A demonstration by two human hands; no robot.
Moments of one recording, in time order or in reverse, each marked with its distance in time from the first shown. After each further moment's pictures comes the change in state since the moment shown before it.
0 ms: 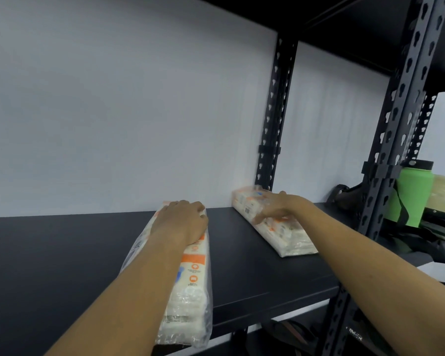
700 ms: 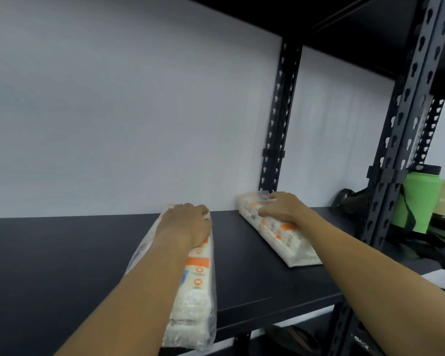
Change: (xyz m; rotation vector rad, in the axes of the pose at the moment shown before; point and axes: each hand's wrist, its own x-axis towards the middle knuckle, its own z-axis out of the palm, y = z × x) left_hand 0.005 -0.002 0.004 0.020 0.016 0.006; right_hand -0.013 0.003 0.004 0.207 0.231 -0.062
